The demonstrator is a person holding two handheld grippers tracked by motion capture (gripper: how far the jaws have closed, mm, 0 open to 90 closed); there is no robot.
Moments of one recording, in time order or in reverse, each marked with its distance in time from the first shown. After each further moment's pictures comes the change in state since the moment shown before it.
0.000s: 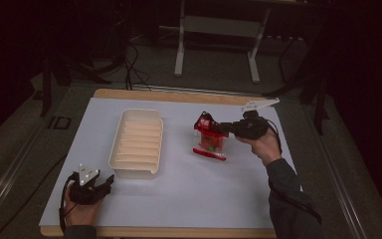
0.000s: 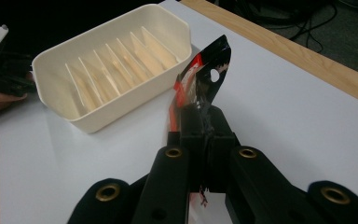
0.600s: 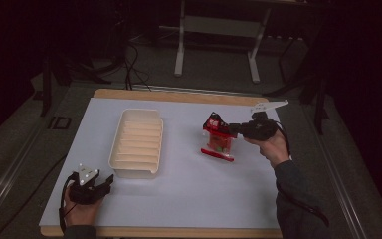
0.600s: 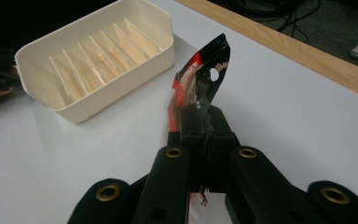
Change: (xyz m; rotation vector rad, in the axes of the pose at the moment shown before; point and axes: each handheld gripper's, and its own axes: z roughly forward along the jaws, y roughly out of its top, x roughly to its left) left arm 0.001 0.000 0.000 0.001 0.005 -0.004; right arm -0.011 -0.011 -0.017 0.014 -0.041 0.025
